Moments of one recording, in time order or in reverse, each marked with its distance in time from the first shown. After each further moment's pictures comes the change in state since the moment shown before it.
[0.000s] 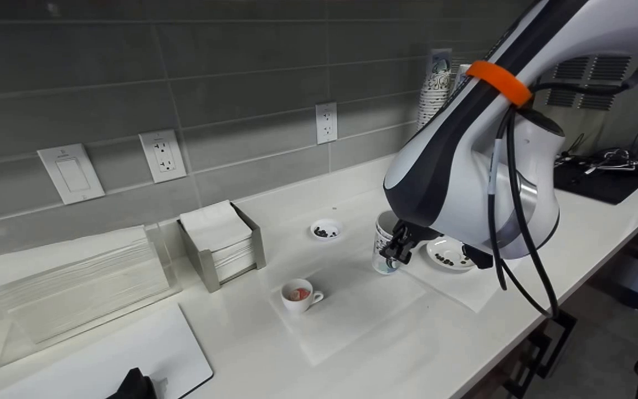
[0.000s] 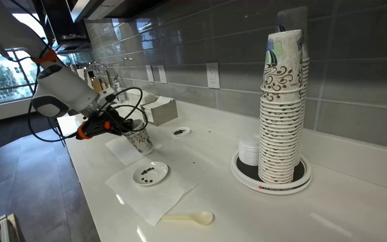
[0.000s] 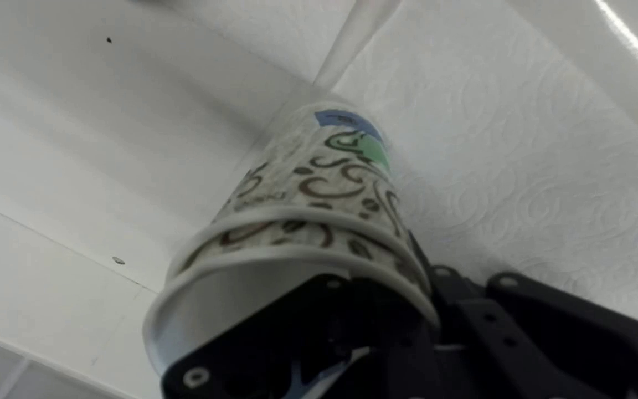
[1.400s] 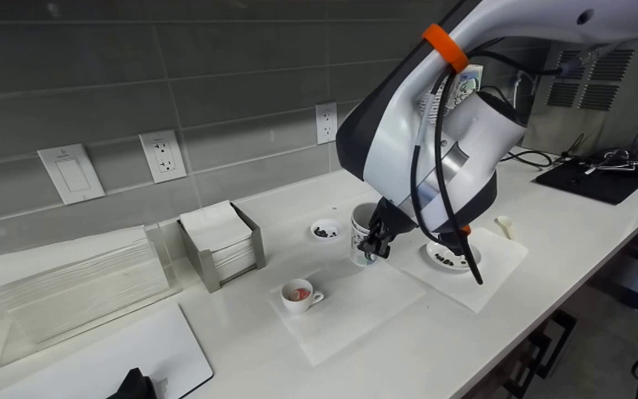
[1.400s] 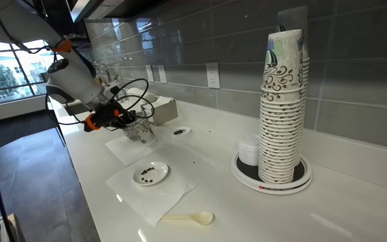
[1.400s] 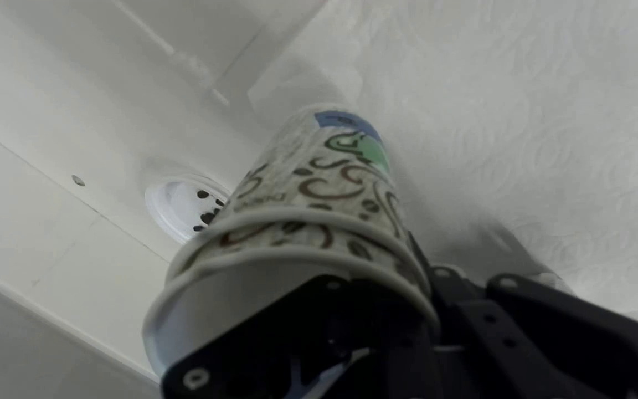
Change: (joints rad) arm 0.008 0.082 0.015 0.233 0.348 0.024 -0.540
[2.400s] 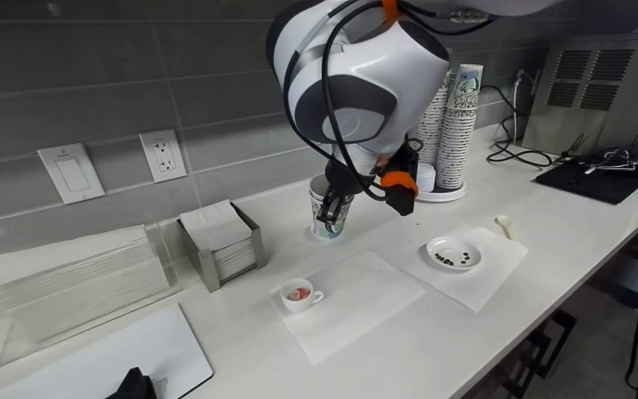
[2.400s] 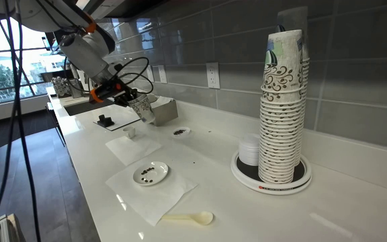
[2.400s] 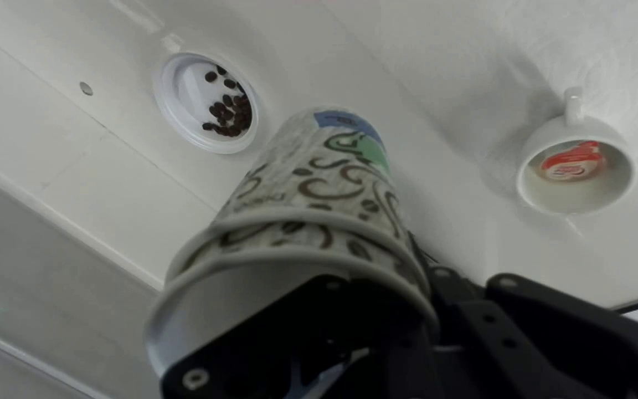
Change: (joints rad) arm -0.176 0.235 0.265 0.563 0.424 0.348 -0.563
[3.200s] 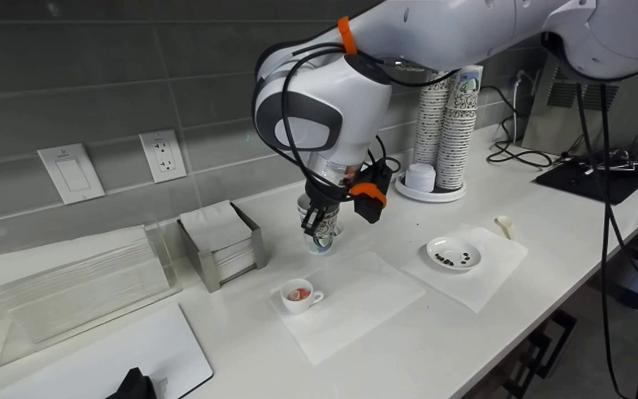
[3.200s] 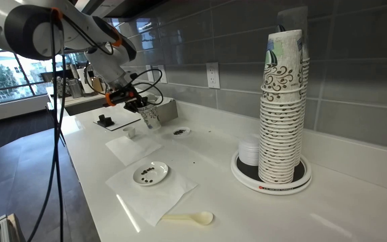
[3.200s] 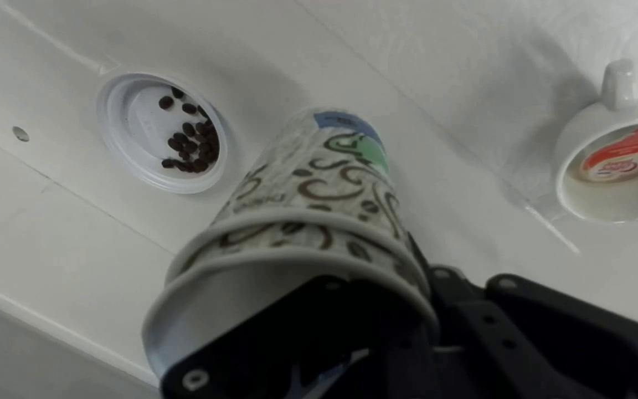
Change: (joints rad) arm 0.003 0.272 0.019 0.330 0.062 0.128 -0.137
